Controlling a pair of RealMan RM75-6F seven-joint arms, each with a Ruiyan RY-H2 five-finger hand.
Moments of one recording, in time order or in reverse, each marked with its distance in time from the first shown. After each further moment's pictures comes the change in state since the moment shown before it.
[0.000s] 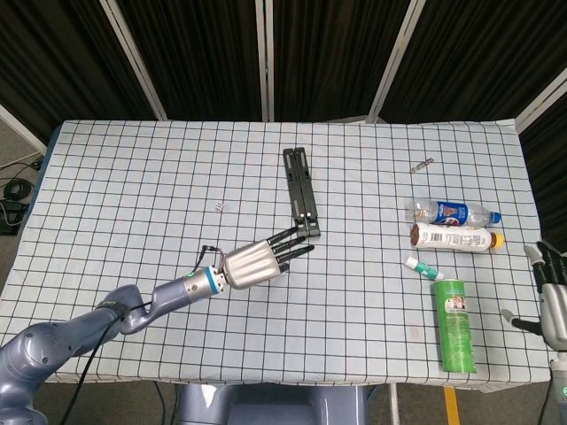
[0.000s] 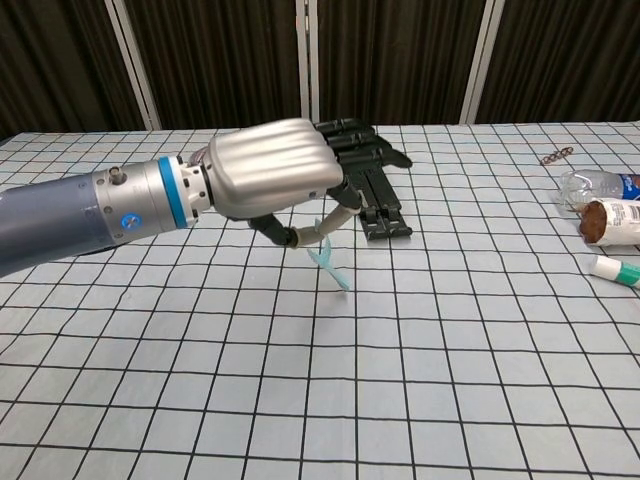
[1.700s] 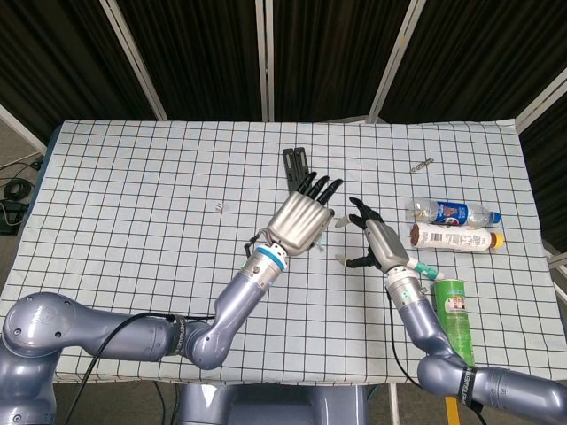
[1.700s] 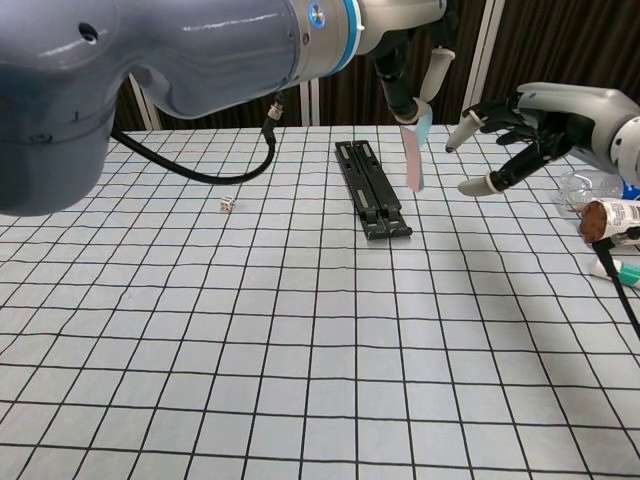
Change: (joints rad) left arm -0.295 0.099 -0.437 -0.727 -1.255 -0.088 0.847; right arm 0.560 -0.363 0.173 -0.072 0.486 -0.389 -0.044
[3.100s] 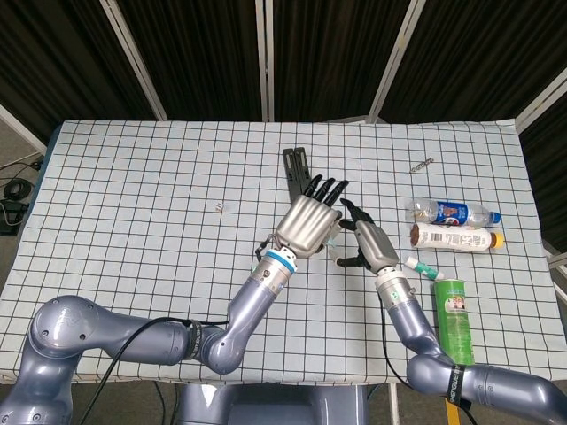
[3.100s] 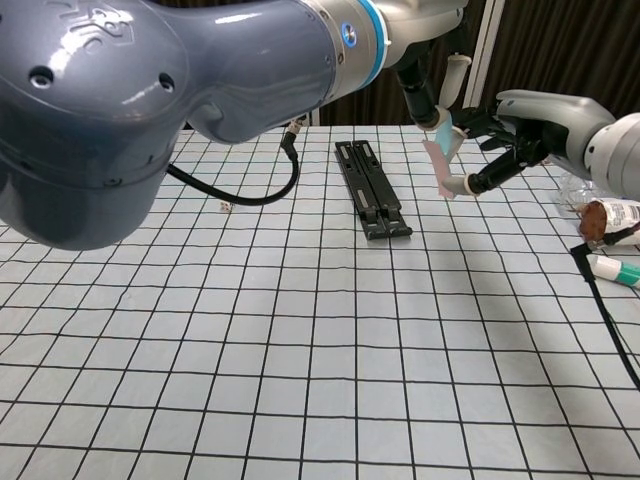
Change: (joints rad) left arm -0.035 -0.083 -0.009 0.068 -0.006 0.045 -0.051; right arm 0.029 -0.046 0.001 0.008 0.036 0.016 -0.036
